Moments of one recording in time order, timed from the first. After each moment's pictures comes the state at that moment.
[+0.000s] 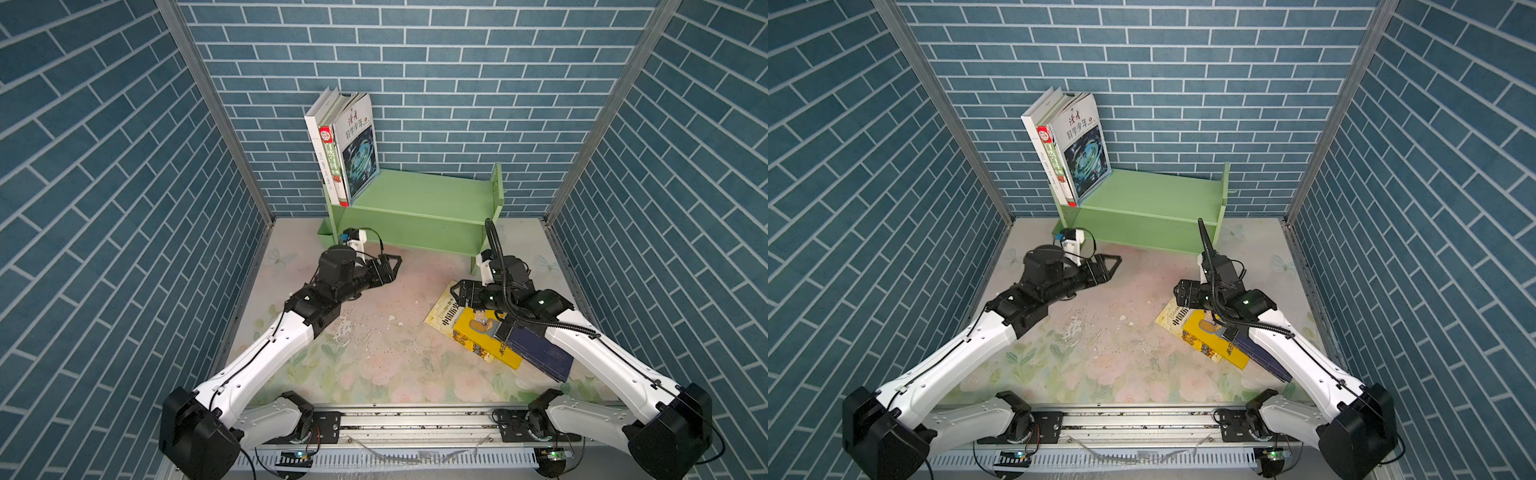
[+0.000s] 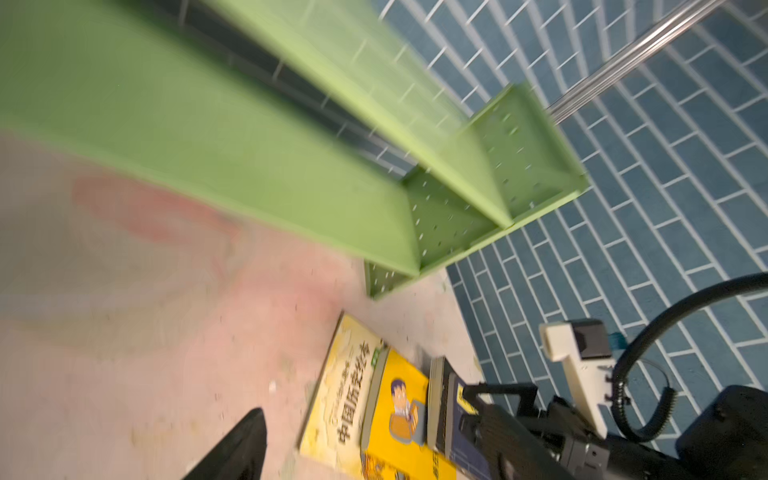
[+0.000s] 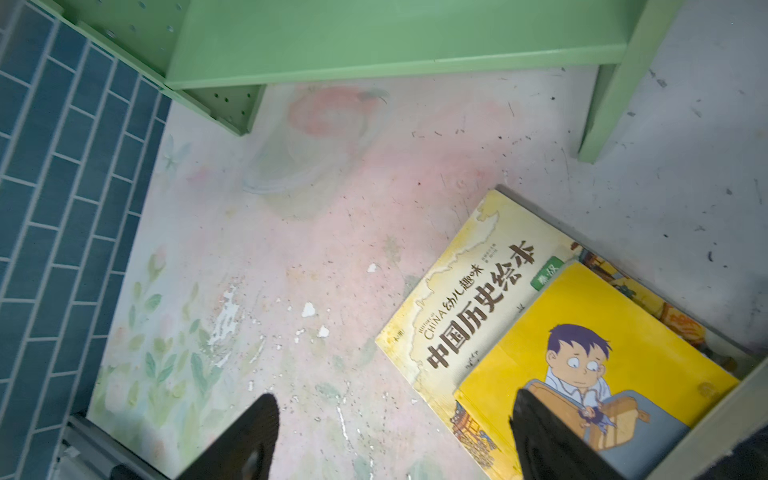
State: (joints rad) left arm -0.59 1.14 0.91 -0.18 0.15 -0.80; right arm 0.59 1.14 0.94 -0.57 -0.07 0.54
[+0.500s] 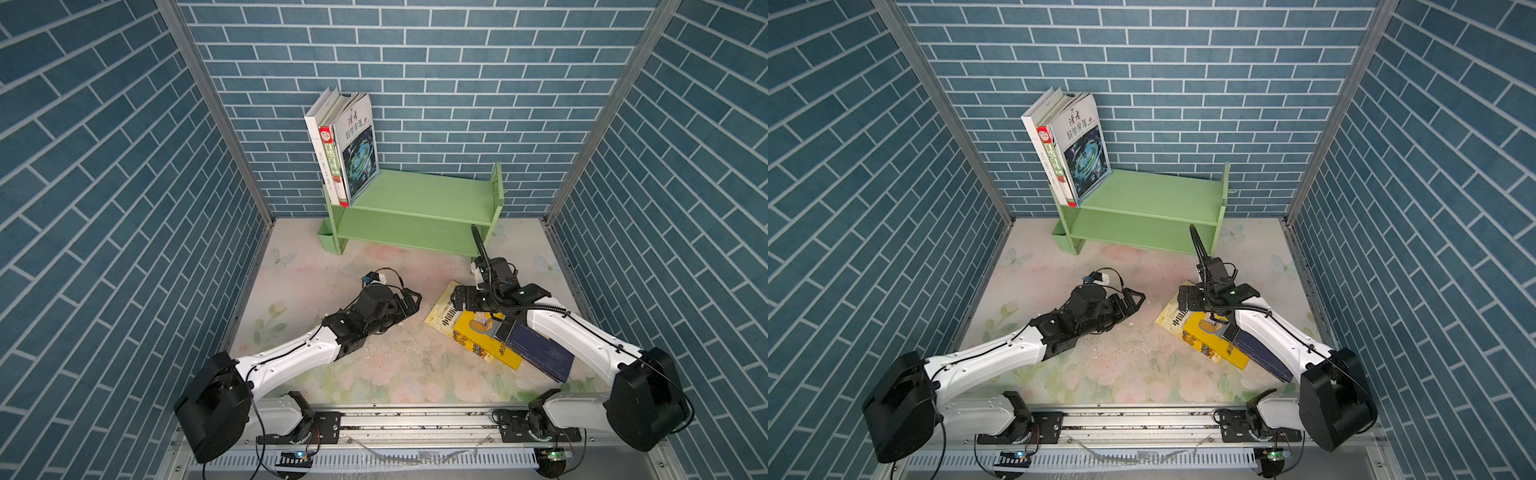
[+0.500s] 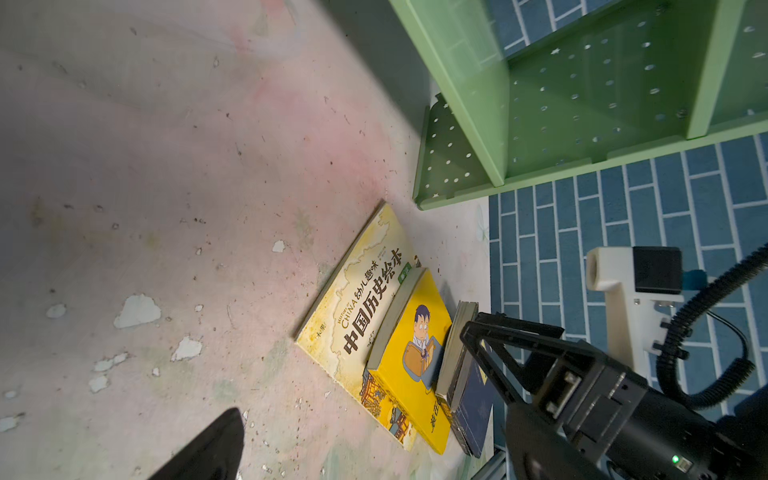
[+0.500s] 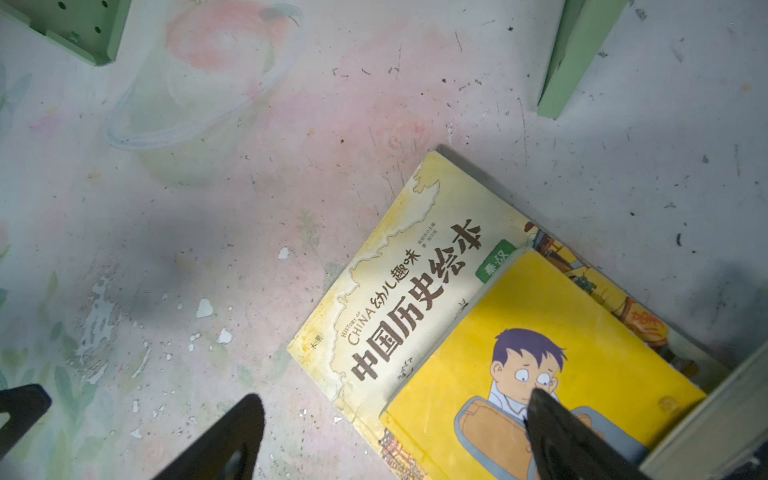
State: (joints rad) left arm -0.82 1.30 0.72 0.01 0.00 -1.18; right arm 0.53 1.33 0.91 -0.52 -0.05 0.42
